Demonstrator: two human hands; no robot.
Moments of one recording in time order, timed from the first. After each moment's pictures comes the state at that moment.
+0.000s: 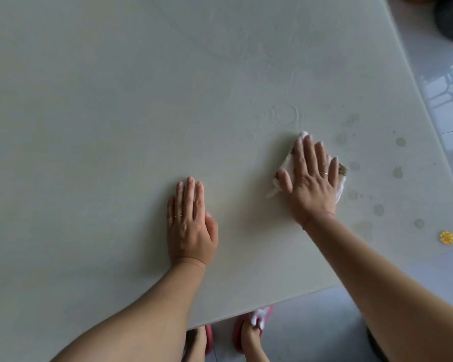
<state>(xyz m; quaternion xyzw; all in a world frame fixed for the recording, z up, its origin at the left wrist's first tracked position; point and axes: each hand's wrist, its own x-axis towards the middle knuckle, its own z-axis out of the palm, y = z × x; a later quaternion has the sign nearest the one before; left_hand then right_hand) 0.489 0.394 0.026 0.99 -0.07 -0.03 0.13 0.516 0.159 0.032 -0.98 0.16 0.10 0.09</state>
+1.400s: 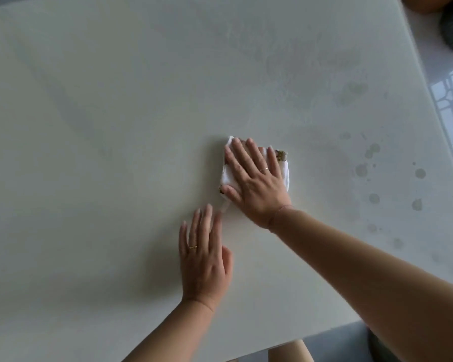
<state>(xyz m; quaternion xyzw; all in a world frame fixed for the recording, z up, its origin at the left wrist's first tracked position) 0.507 0.398 0.037 0.98 -0.11 -0.04 0.14 0.606 0.244 0.032 -0.98 -0.10 0.10 0.10</state>
